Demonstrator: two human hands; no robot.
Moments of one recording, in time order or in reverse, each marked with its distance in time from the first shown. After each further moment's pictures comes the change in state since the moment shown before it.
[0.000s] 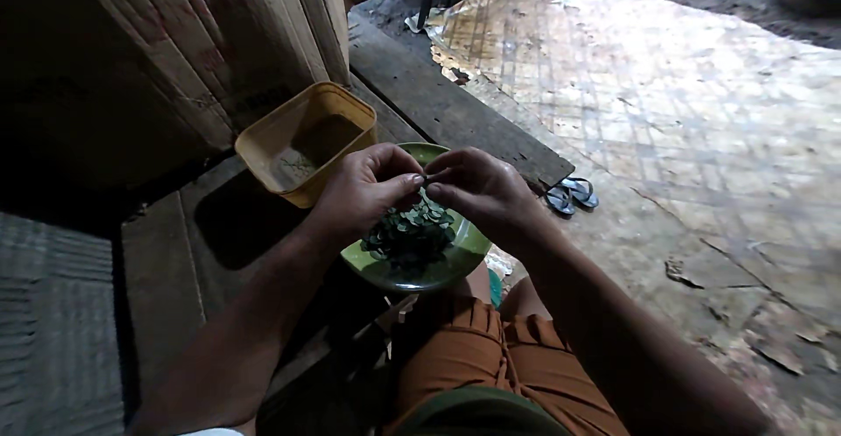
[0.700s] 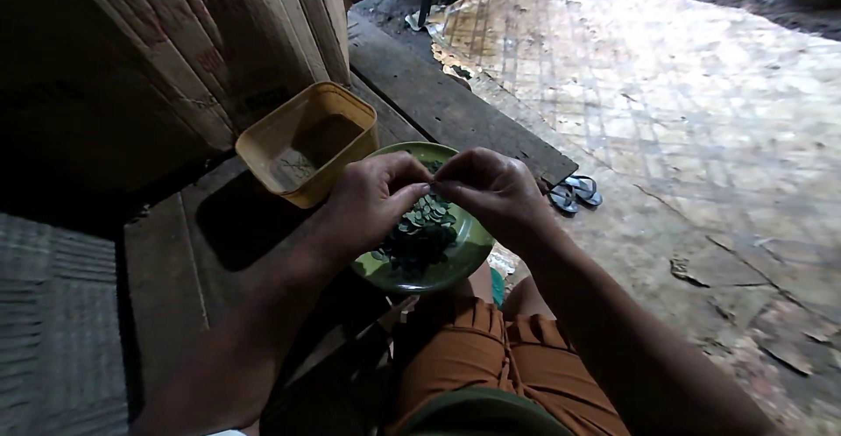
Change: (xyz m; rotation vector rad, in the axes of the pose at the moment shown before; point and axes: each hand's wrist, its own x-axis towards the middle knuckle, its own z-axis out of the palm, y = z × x) left_hand -0.004 -0.007 0.002 0.478 0.025 0.313; right_hand 0.001 0.010 -0.002 -0.053 0.087 -0.058
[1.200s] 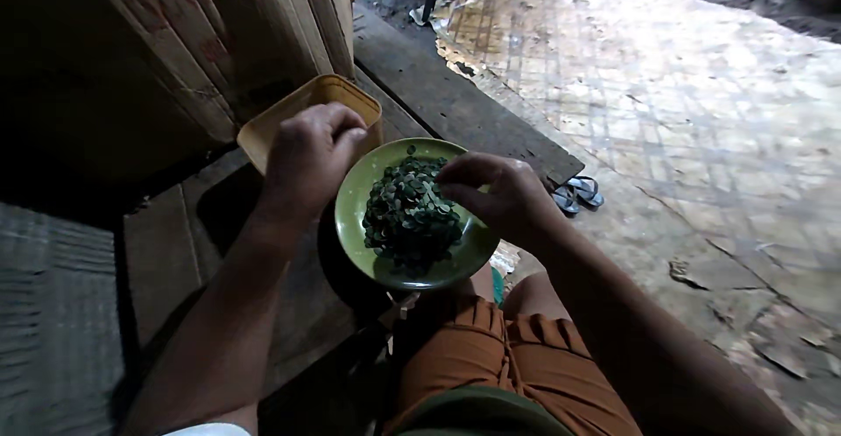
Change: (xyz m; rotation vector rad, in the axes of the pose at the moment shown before) left_hand 0.011 -0.022 -0.048 0.435 0.180 -0.138; right_hand 0.004 0.007 -0.009 -0.315 -0.121 -0.086
